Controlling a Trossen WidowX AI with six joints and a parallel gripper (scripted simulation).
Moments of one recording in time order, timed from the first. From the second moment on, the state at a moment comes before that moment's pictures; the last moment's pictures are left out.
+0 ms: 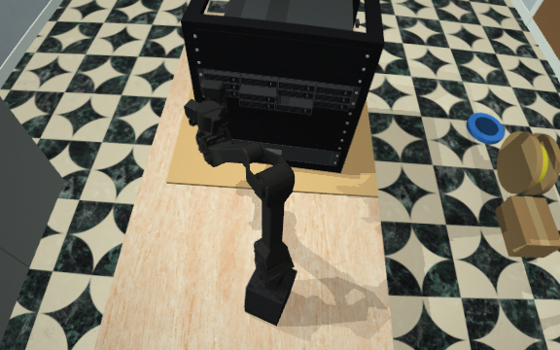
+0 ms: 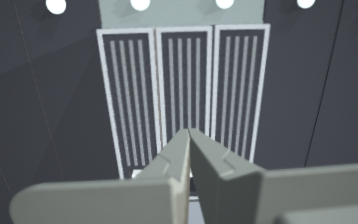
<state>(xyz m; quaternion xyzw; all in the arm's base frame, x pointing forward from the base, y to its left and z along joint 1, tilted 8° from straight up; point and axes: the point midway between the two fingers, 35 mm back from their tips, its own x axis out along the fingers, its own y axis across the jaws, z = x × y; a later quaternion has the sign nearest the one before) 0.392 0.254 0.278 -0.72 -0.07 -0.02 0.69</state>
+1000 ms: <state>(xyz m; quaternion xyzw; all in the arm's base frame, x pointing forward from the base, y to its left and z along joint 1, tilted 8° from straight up) 0.397 0.255 0.279 -0.72 -0.07 -0.02 0.69</state>
